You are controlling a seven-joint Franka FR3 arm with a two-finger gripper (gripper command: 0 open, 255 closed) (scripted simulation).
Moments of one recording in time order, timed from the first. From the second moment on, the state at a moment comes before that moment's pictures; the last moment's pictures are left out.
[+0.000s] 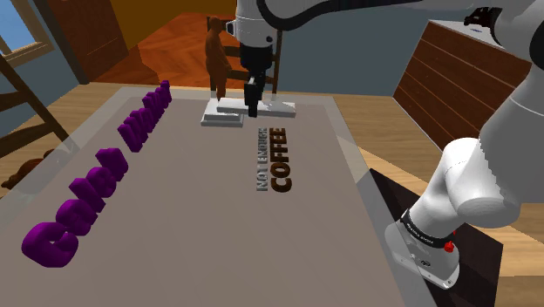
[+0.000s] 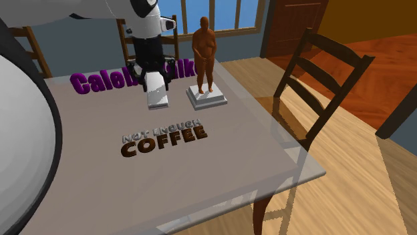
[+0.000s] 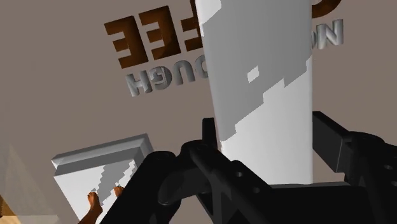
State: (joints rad) arm 0.35 0.01 0.09 -1.77 0.02 1.77 -0.18
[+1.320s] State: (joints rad) arm 0.36 0.05 0.10 -1.98 0.02 2.03 -0.18
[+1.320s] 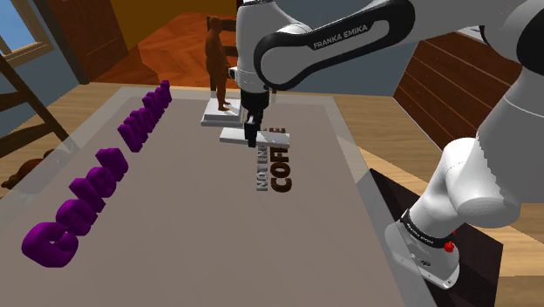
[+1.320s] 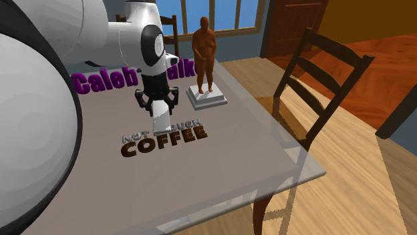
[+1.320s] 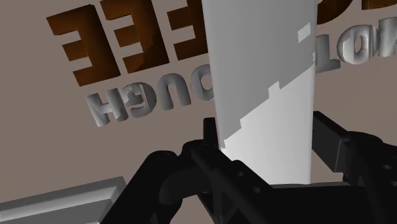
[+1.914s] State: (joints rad) arm 0.36 0.09 0.10 -2.06 0.01 2.14 -0.18
